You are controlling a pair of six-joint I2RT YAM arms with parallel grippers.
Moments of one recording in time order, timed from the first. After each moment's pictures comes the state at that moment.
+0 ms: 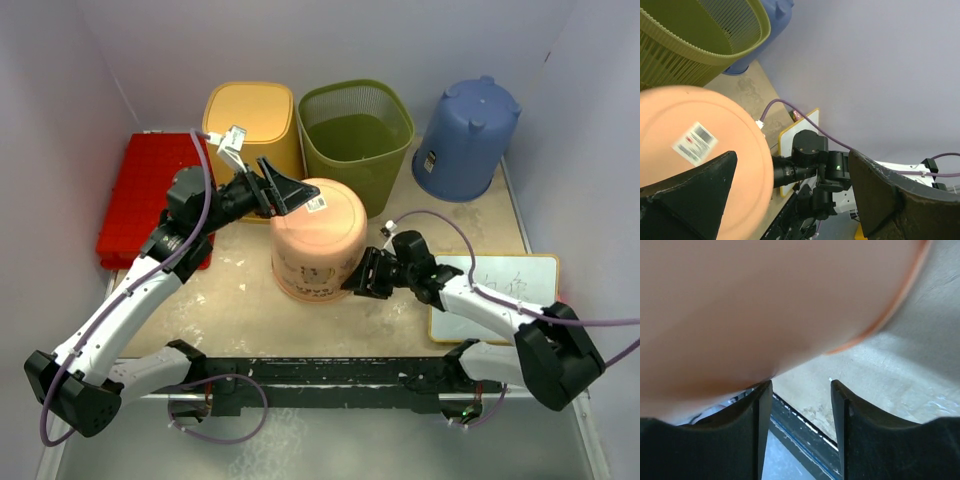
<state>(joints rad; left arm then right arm) -0.51 1.07 1.09 -0.03 0.42 -0.86 0.56 1.24 0.49 0.02 -0.42 0.91</state>
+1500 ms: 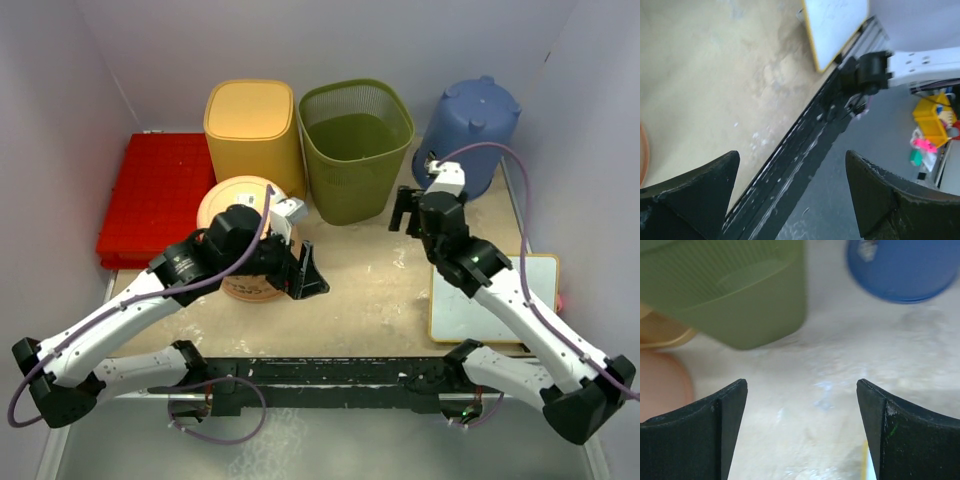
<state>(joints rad) -0.85 1.01 1.13 -0.59 0.35 -0.49 0.61 1.03 0.99 -0.44 0.51 0.37</state>
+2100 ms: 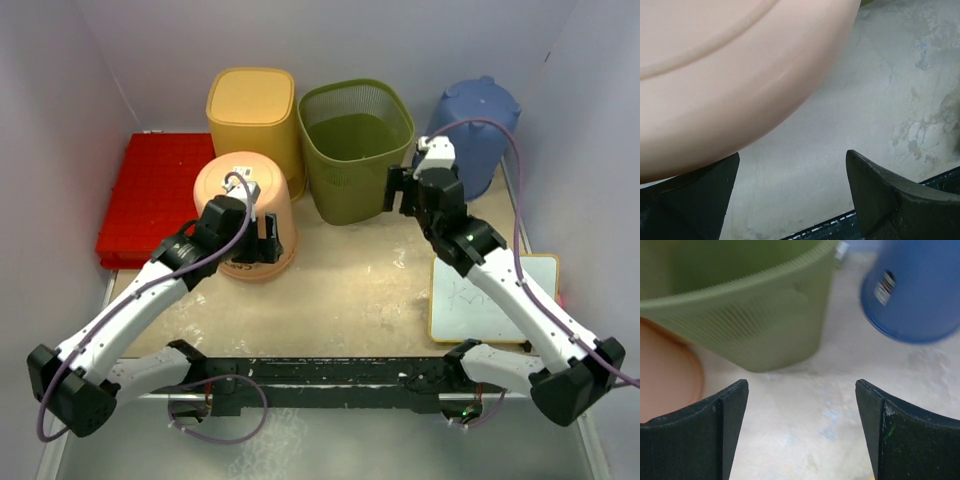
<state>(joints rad) -0.59 1.04 0.99 -0.69 -0.07 -0.46 0.55 1.08 1.07 -0.40 0.51 0.24</state>
